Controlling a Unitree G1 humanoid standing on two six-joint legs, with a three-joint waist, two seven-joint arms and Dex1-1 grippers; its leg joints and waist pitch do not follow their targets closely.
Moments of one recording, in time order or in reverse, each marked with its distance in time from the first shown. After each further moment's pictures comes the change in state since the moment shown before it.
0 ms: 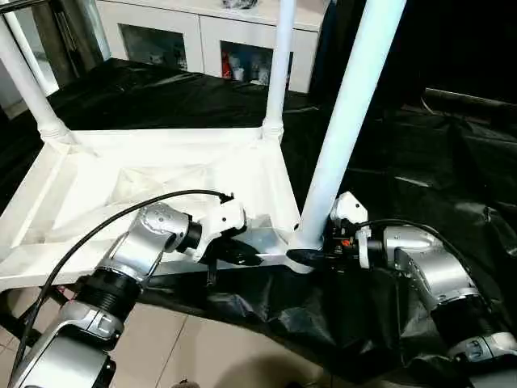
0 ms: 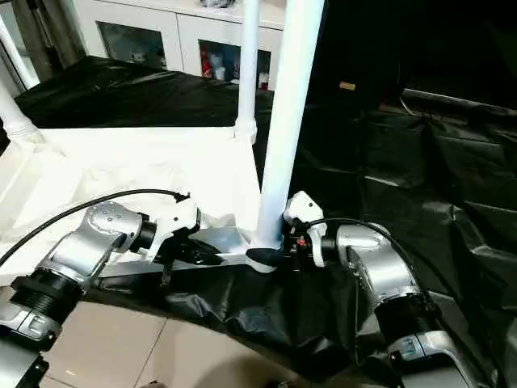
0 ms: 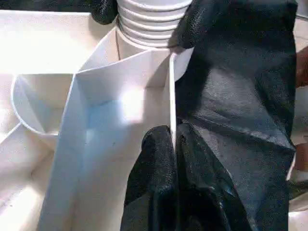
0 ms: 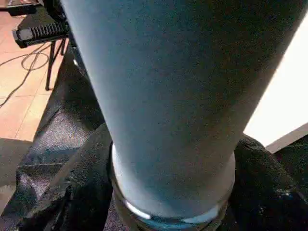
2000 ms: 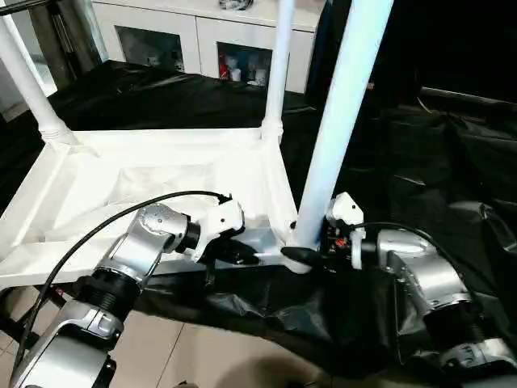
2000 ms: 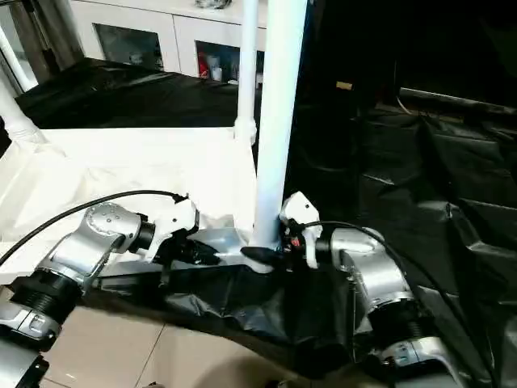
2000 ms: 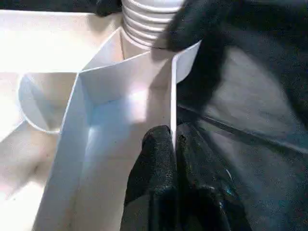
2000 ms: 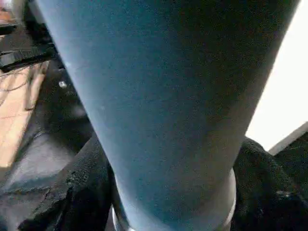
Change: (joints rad) left arm -0.013 -0.022 0.023 0.058 0.021 -0.022 0.072; right arm 0.014 0.101 -0.035 0.016 -0.014 -0.012 -0.169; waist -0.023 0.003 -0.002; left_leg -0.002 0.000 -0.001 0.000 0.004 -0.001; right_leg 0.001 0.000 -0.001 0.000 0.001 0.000
